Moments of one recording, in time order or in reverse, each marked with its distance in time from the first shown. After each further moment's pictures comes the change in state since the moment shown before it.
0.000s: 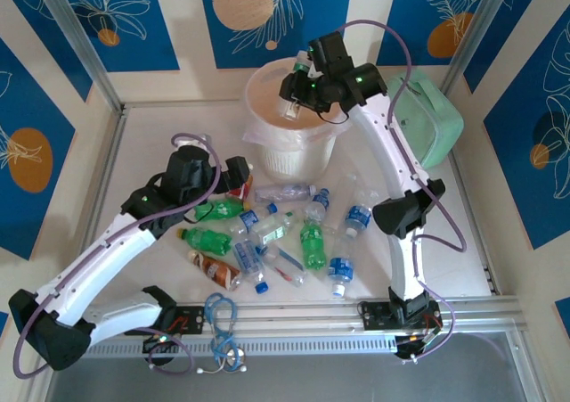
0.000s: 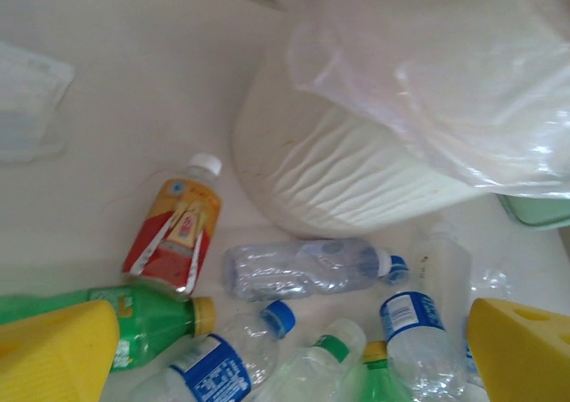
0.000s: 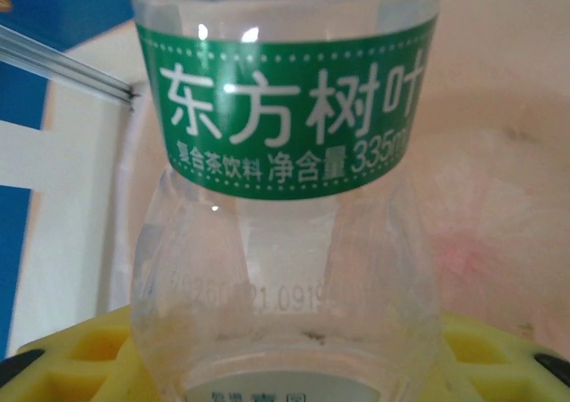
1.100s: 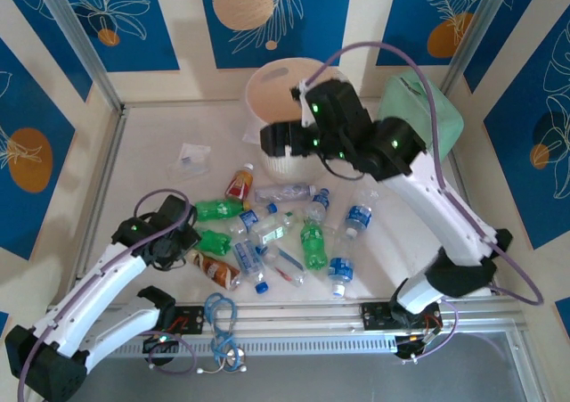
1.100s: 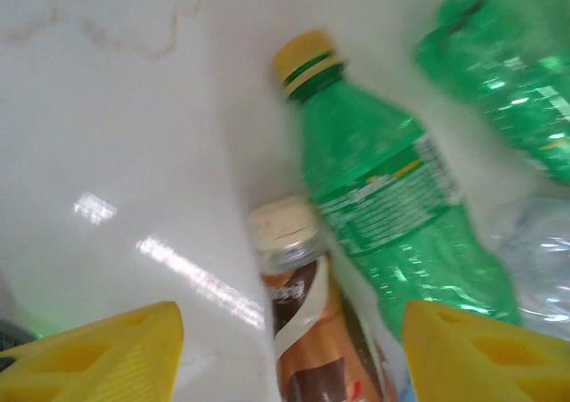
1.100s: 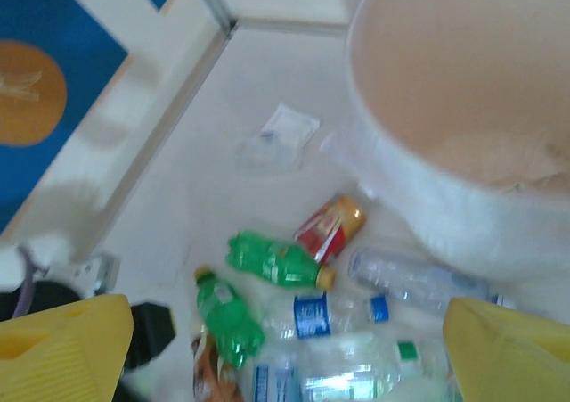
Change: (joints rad) left arm 0.127 -0.213 -0.345 -0.563 0.008 -0.513; right arm 0.397 -0.583 -0.559 0.123 0.229 -0.166
